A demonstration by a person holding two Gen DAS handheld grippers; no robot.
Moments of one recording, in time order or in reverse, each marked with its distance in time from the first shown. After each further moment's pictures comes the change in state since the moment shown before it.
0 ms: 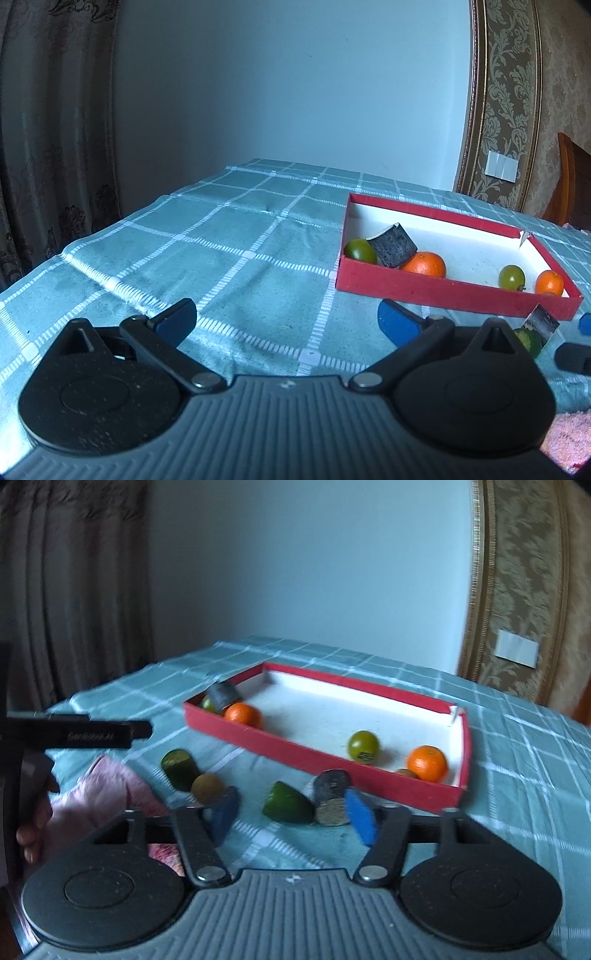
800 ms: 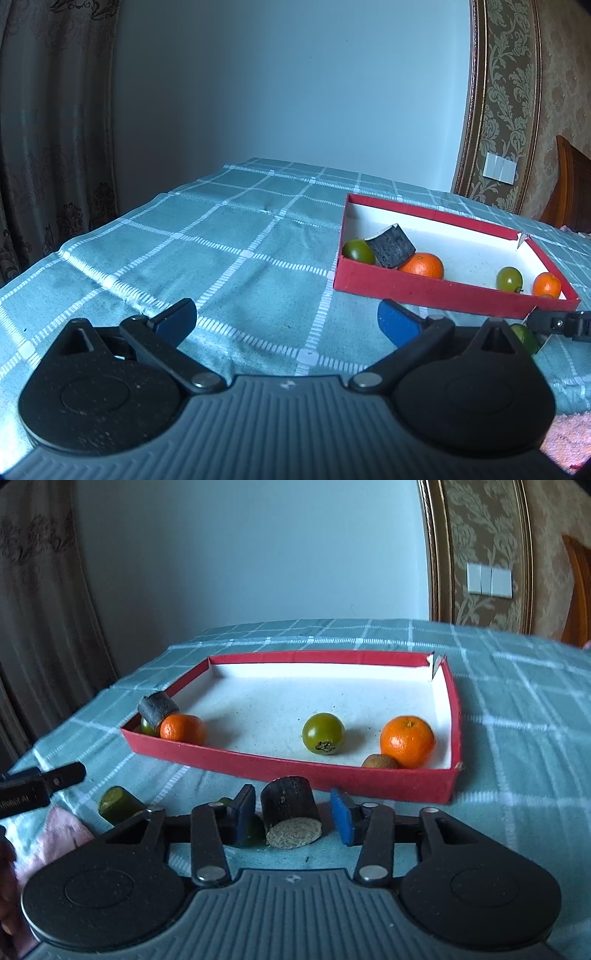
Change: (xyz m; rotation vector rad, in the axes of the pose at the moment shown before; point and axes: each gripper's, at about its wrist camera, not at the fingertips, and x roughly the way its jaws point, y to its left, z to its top) left arm -0.001 0.001 0.000 -0.005 0.001 -0.011; right arm 0.045 -0.056 0.005 0.287 0.061 0.003
